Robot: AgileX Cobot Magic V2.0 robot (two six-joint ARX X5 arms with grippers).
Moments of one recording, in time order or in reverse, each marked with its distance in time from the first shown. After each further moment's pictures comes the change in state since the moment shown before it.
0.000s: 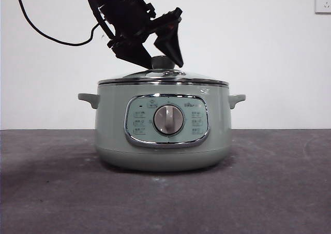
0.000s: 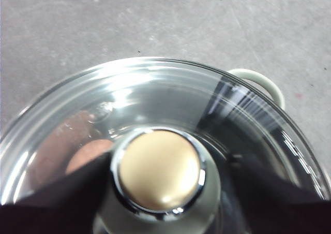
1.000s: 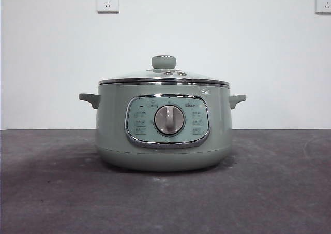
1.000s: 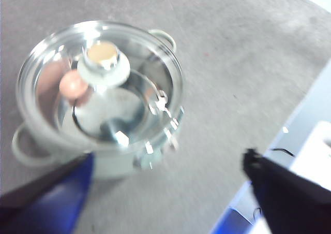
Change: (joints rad) left arm -0.002 -0.627 0.021 -0.694 0.109 0.000; right arm 0.000 0.128 0.000 -0.137 -0.288 0.000
